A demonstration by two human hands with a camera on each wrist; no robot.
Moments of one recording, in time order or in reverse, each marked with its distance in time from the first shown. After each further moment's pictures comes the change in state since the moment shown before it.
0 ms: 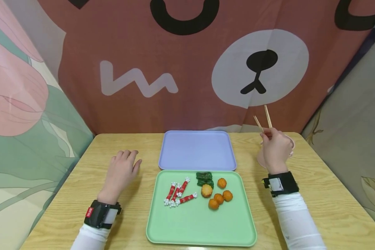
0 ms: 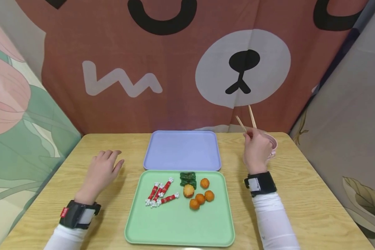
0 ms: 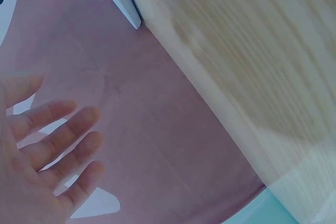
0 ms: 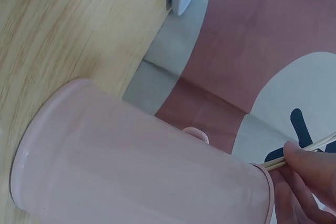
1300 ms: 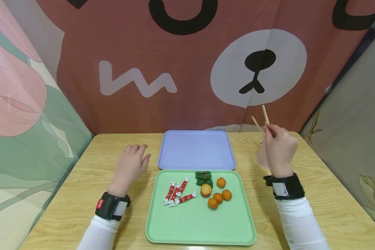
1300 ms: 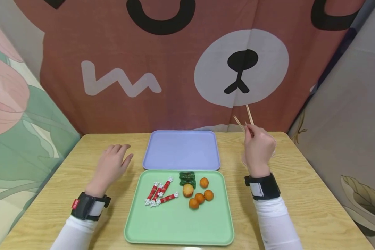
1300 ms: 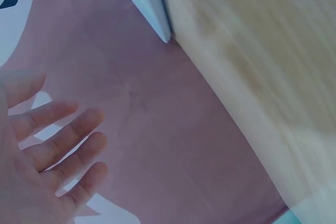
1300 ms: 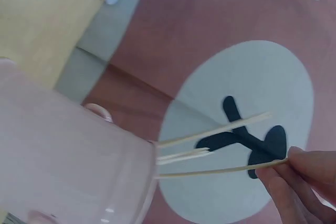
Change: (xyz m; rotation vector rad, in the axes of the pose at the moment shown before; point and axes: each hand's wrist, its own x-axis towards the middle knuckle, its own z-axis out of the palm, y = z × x) left_hand 0.023 0.024 0.003 -0.042 -0.028 0.015; right_hand 0.003 -0.028 -0.034 0.030 0.104 -0.134
